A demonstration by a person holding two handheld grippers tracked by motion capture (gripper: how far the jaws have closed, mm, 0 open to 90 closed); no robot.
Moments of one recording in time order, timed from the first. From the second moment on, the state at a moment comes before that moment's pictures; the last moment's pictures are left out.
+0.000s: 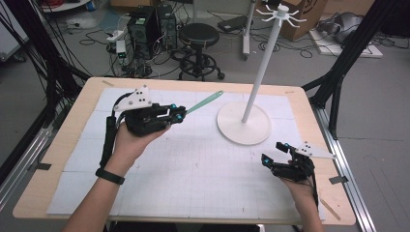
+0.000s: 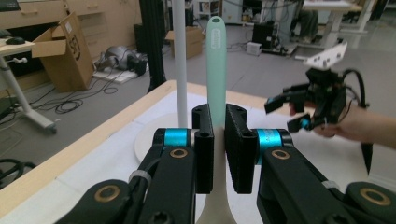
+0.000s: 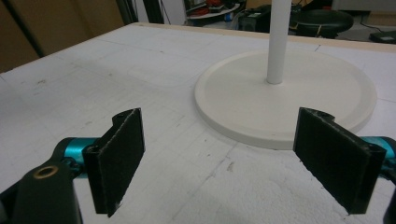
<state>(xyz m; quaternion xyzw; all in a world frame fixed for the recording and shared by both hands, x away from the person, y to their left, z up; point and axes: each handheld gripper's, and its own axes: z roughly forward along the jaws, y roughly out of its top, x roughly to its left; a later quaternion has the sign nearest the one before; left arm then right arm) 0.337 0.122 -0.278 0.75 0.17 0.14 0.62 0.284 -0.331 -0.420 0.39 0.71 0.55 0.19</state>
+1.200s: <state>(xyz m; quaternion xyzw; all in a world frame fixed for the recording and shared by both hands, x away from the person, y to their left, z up) 0.399 0.052 -0.177 0.70 0.17 0.16 0.67 0.281 -0.341 -0.422 0.39 0.71 0.56 0.19</state>
